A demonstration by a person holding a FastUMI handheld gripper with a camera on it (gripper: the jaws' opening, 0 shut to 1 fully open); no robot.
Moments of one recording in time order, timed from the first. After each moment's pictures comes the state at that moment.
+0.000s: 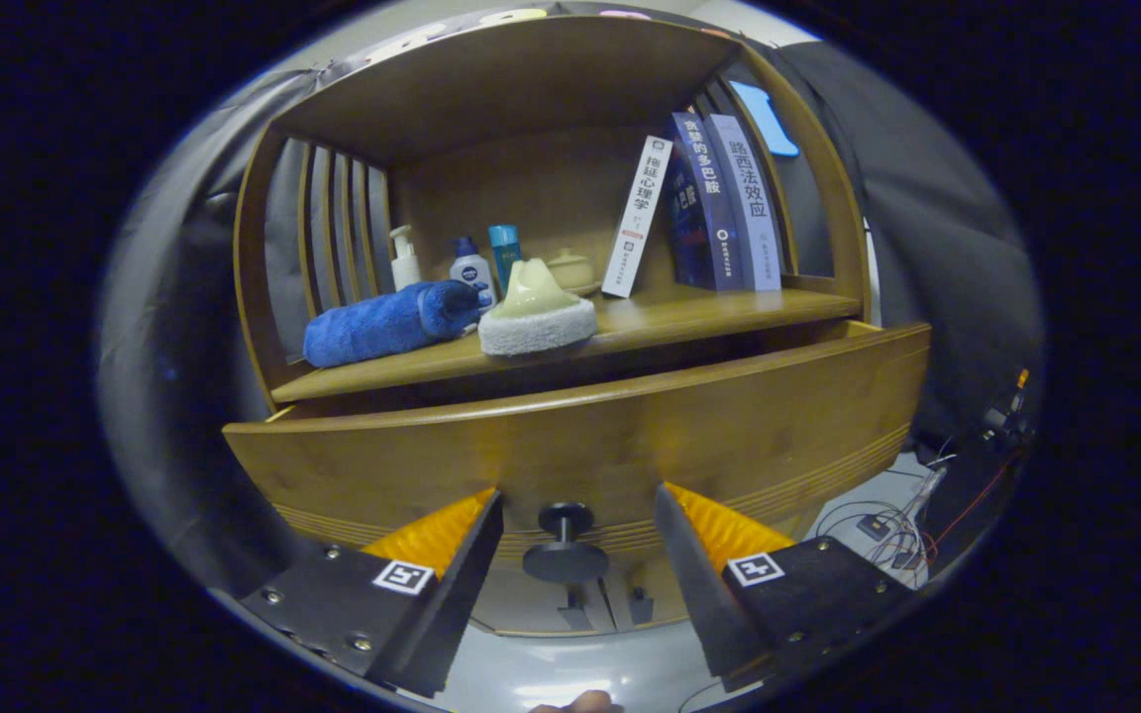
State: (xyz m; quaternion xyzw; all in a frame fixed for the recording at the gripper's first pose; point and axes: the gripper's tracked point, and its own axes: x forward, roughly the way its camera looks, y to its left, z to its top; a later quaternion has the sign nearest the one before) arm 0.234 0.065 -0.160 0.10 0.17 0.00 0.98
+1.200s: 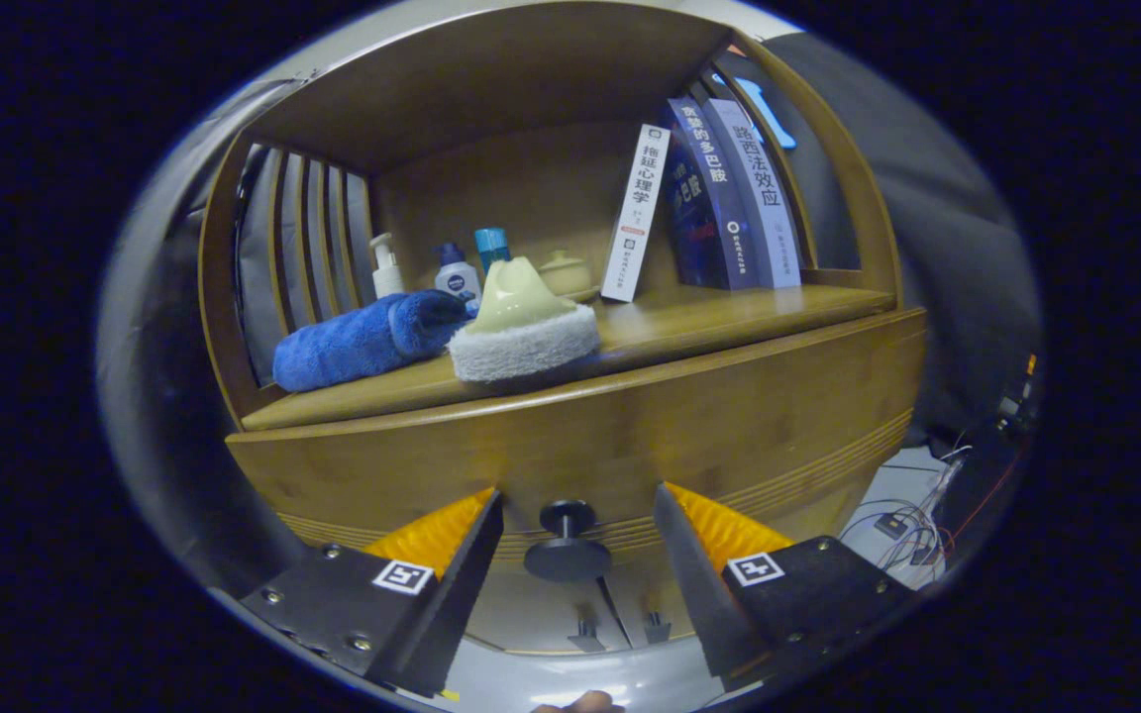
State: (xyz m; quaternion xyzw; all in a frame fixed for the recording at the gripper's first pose) arm 0.278 0.070 -0.167 0.12 0.16 0.00 0.98
